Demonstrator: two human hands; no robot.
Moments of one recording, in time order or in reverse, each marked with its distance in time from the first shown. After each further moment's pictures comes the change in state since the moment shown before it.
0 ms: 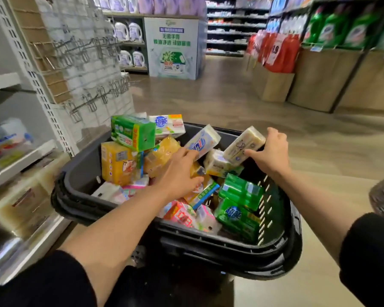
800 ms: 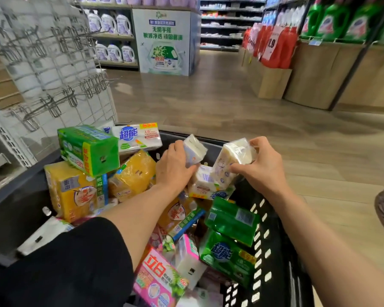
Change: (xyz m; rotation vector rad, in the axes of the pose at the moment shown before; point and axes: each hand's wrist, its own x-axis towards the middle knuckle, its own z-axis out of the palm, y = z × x) left_hand 0.129 -0.019 0.077 0.107 0.247 -0.218; right_hand 0.038 0.009 0.018 0.210 -0.063 -0.047
